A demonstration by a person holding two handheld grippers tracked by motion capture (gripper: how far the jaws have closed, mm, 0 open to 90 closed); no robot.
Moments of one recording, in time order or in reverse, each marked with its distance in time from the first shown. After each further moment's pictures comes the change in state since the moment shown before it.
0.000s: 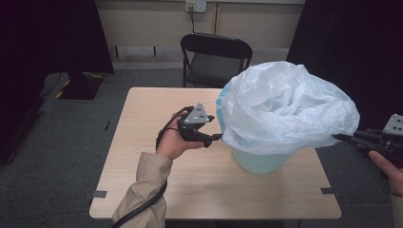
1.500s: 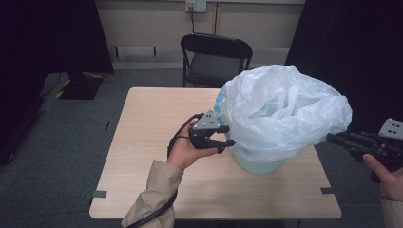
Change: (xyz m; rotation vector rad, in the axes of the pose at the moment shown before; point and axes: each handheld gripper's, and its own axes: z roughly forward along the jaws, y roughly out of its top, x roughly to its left) left arm -0.028 0.013 0.010 -0.093 -0.081 -0.134; right arm 0.005 -0.013 0.009 -0.046 0.025 0.076
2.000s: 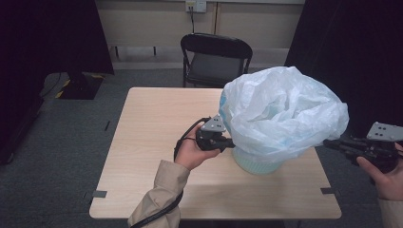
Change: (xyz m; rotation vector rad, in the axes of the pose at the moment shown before) left arm 0.000 -0.011 0.021 0.097 -0.085 -0.053; right arm -0.004 -0.015 0.011 0.119 0.021 -0.007
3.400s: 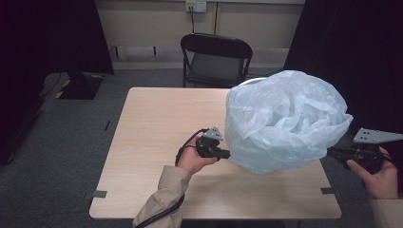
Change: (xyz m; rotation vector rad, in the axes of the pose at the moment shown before) left arm 0.019 -0.052 0.031 0.104 -0.002 -0.121; right arm -0.019 -0.037 0.025 0.077 0.018 0.082
